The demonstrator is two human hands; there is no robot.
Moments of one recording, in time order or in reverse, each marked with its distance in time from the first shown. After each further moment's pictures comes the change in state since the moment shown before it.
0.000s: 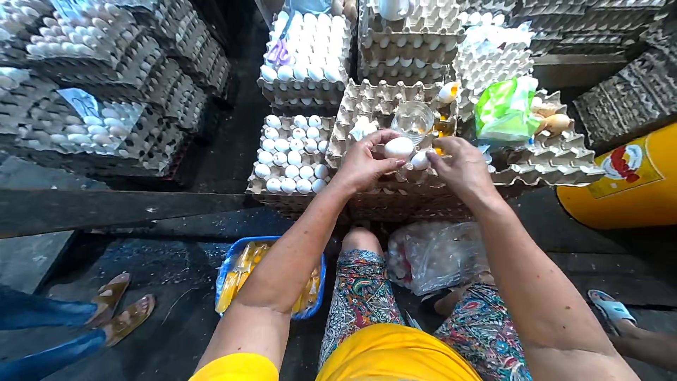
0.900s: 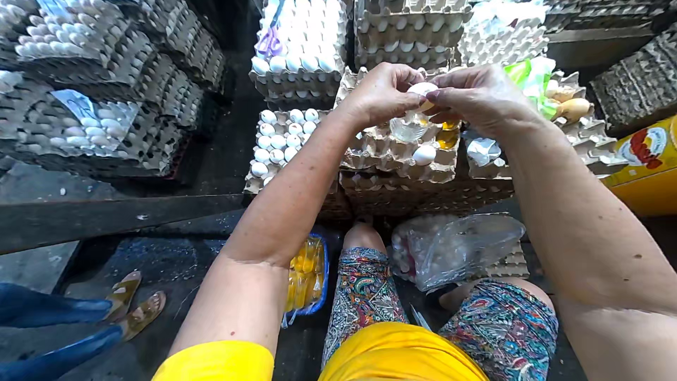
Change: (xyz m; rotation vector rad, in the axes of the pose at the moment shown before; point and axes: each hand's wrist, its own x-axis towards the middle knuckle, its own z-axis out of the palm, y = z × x) left_hand 0.086 0.064 -0.014 0.380 -0.224 -0.019; right_hand 0.071 -0.034 -0.052 0.706 -0.211 0.031
